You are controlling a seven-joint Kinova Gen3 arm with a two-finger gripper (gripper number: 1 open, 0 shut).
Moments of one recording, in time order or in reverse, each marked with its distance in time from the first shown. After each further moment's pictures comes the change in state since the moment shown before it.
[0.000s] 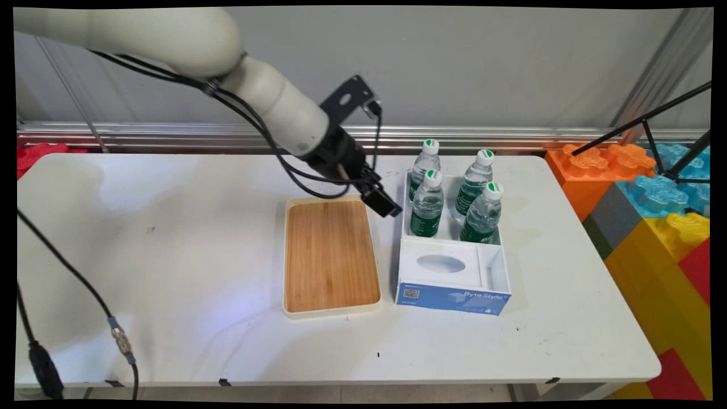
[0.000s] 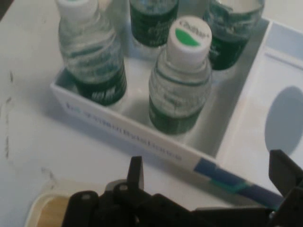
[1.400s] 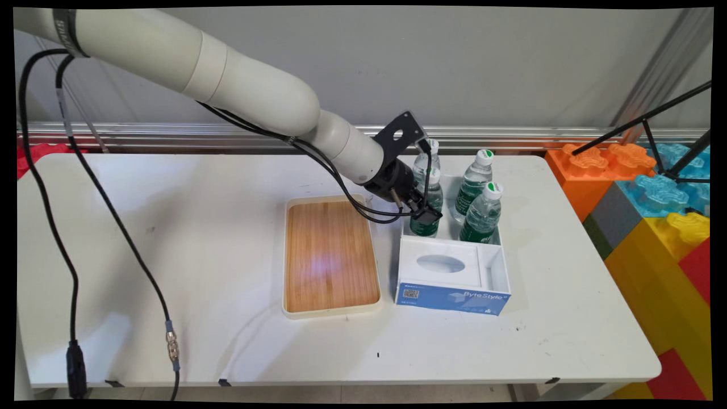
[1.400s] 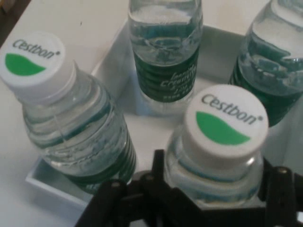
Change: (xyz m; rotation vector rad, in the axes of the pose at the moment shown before) arm 0.013 -0.007 0.114 0.029 0.091 0.081
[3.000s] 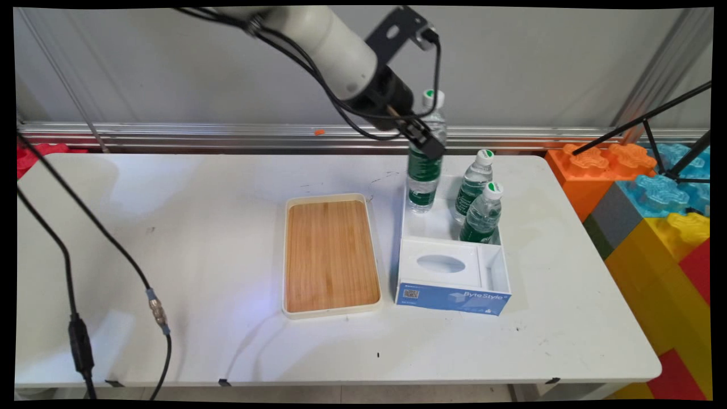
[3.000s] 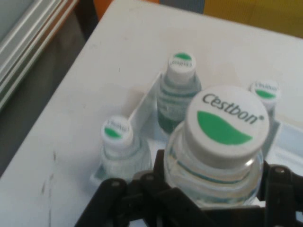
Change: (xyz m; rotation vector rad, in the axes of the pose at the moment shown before) arm 0.093 0.001 -0.135 0.053 -0.011 -0.088
